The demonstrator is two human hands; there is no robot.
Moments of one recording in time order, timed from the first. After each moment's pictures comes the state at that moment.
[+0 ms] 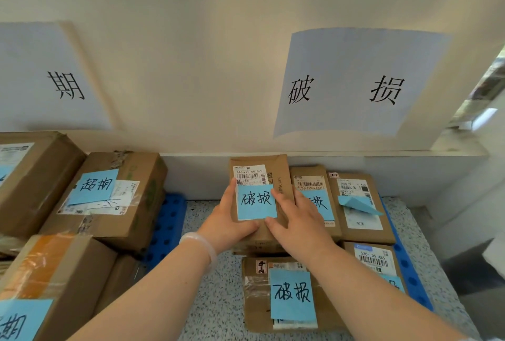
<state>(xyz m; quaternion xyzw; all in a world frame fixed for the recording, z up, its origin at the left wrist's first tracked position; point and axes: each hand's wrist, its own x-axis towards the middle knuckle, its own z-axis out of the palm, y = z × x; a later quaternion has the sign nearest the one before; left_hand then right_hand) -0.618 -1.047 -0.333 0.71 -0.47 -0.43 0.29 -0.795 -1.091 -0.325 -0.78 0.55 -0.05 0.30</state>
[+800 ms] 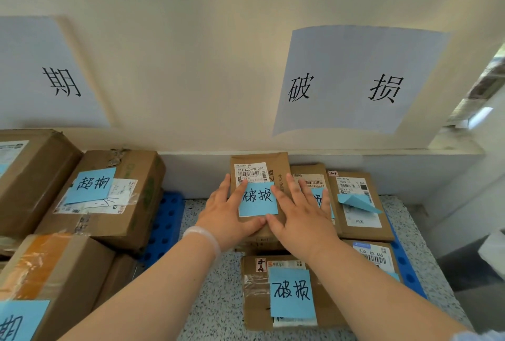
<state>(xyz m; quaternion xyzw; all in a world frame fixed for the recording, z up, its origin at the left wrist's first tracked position) -0.618 -1.055 -0.336 0.75 -0.59 -0.25 0.12 -0.795 -1.096 -0.323 -0.84 0.53 0.04 0.11</state>
